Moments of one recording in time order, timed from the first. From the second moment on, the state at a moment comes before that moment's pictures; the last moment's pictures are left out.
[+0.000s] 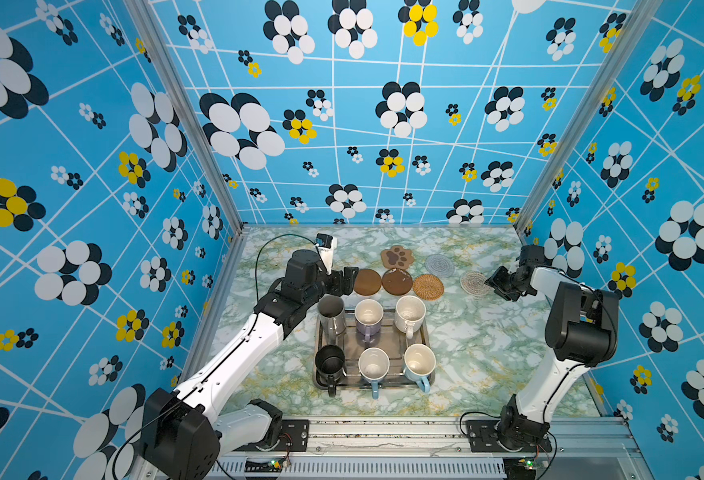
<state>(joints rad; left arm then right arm) -0.45 1.20 0.97 -0.19 0.12 -0.24 -0.27 1.92 1.24 -0.44 -0.29 0.45</state>
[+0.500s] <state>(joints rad) -0.45 1.39 1.30 -0.40 0.10 -0.22 -0.16 1.60 1.18 -0.47 -0.27 0.51</state>
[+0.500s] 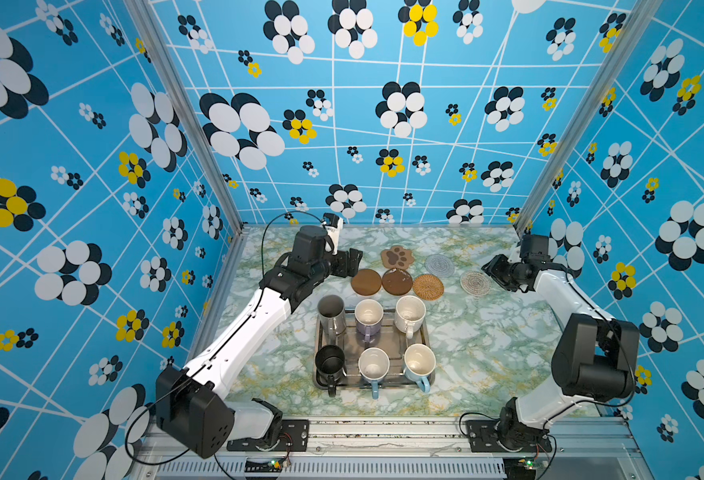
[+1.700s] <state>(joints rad) -0.52 2.35 2.14 -1.08 -0.04 0.11 0.06 1.55 1.26 -0.46 -0.23 0.64</state>
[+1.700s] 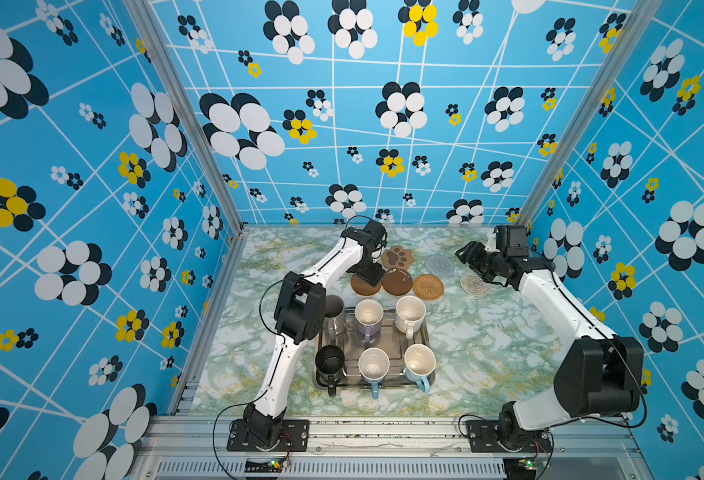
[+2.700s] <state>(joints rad) -0.59 2.49 2.25 -1.10 -0.06 0.04 0.06 1.77 1.37 -0.42 -0.47 0.56</state>
